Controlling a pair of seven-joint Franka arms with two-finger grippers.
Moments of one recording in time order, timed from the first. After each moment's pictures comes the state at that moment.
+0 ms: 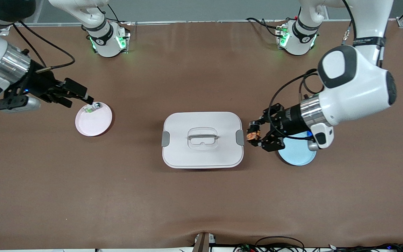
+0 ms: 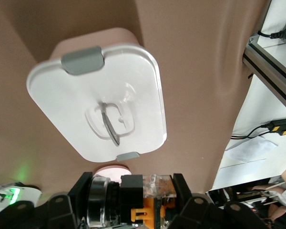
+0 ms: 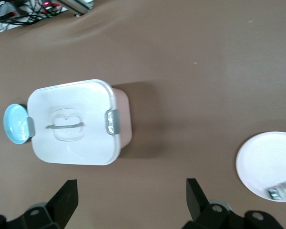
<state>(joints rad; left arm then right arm) -0.28 0.33 -0.10 -1.55 -0.72 2.11 -1.44 0.07 -0.02 0.08 -1.72 0.40 1.81 0.16</state>
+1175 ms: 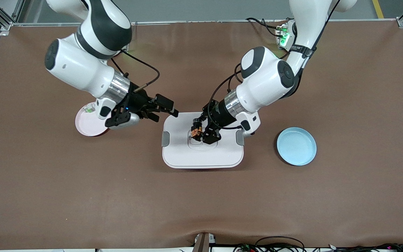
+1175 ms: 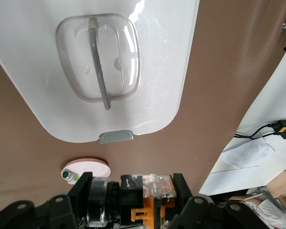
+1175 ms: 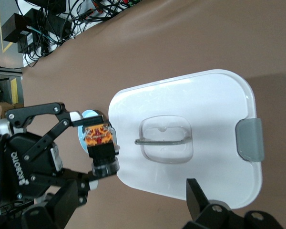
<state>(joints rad) -0.57 0.46 -0.10 -1.55 -0.67 2.48 -1.72 0.42 0.21 0.08 -1.75 0.67 2.31 0.24</state>
